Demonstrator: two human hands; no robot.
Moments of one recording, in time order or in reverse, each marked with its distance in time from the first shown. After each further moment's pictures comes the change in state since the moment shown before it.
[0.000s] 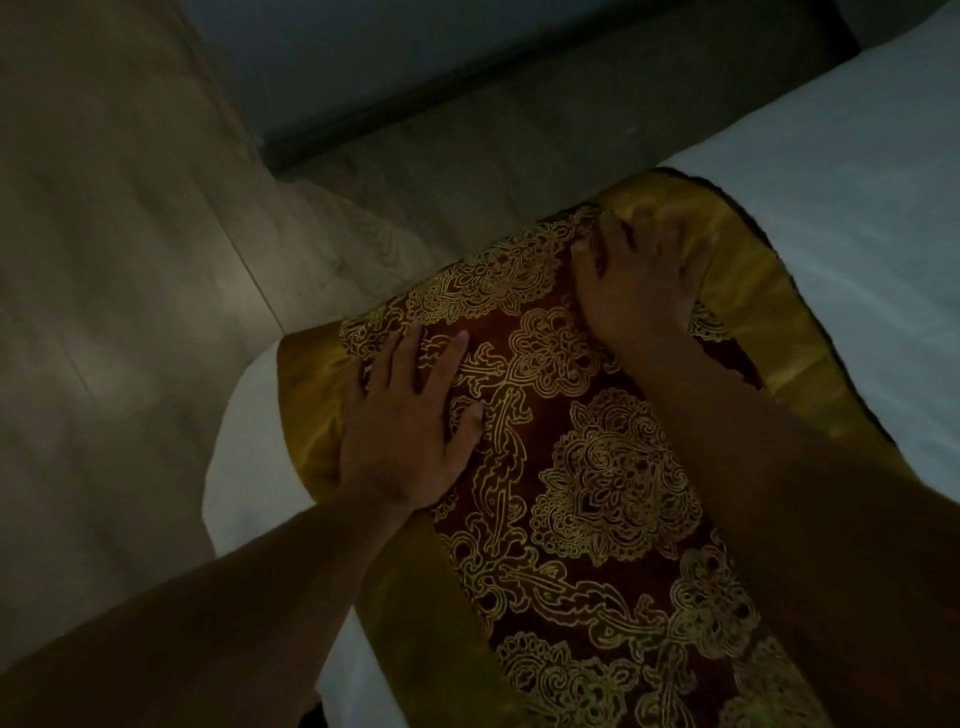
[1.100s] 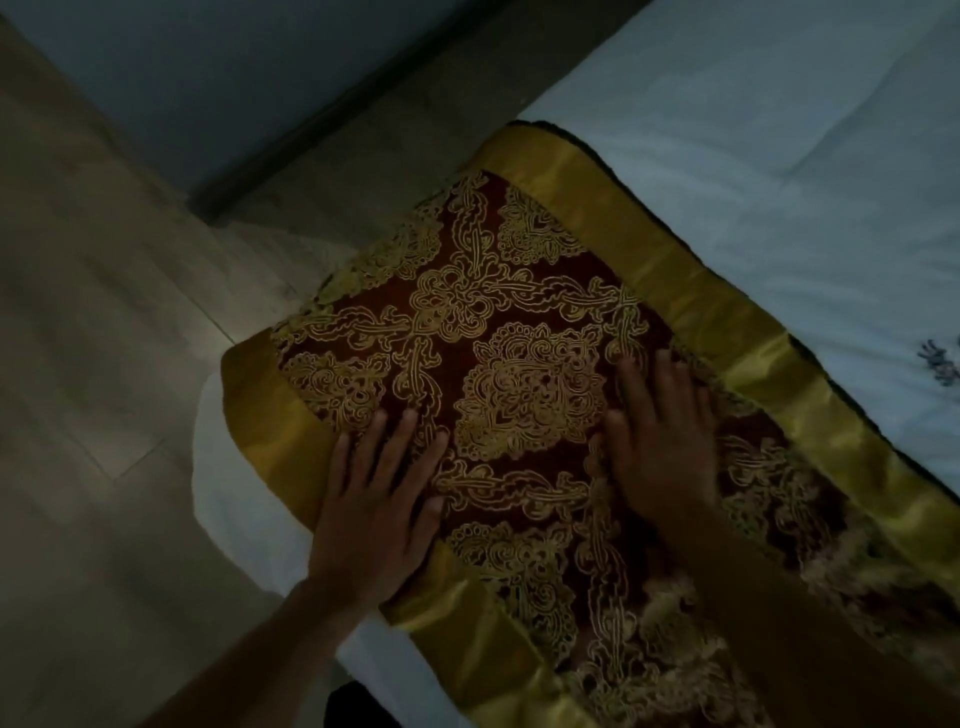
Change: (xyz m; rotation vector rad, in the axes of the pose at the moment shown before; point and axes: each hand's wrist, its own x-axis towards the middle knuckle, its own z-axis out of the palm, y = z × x) left_hand -0.134 0.024 0.020 0.176 -0.090 0.367; right_hand -0.255 0.154 0.064 0.120 -0.035 0.081
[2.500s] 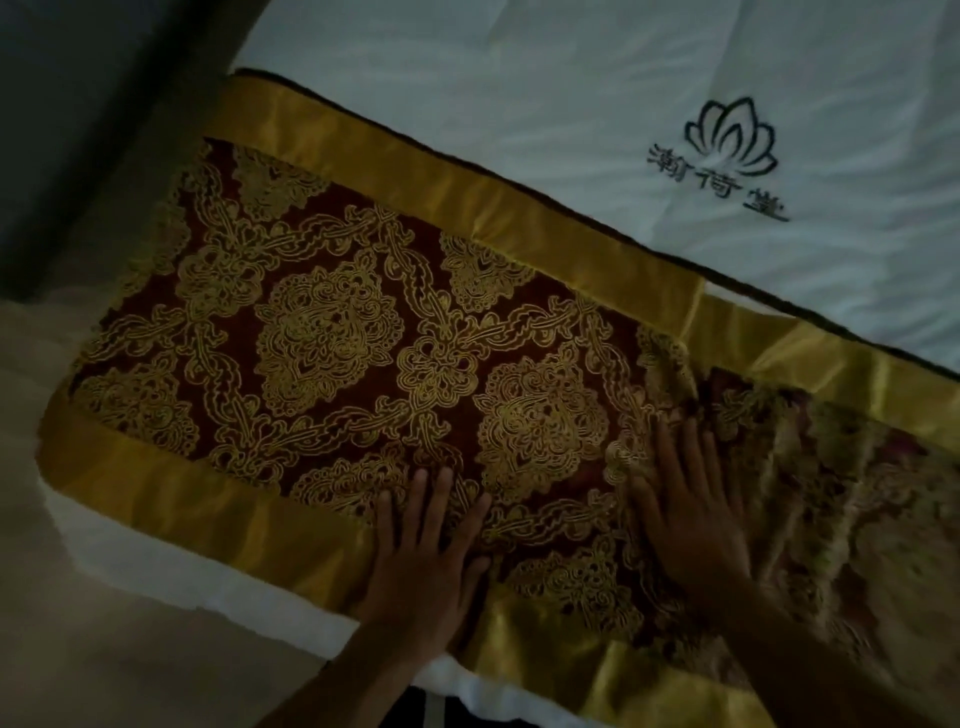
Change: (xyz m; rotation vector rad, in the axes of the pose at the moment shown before) left_hand -0.088 0.183 0.055 0.156 -0.303 0.365; right_hand -0.271 0.157 0.057 0.155 -0.195 0.492
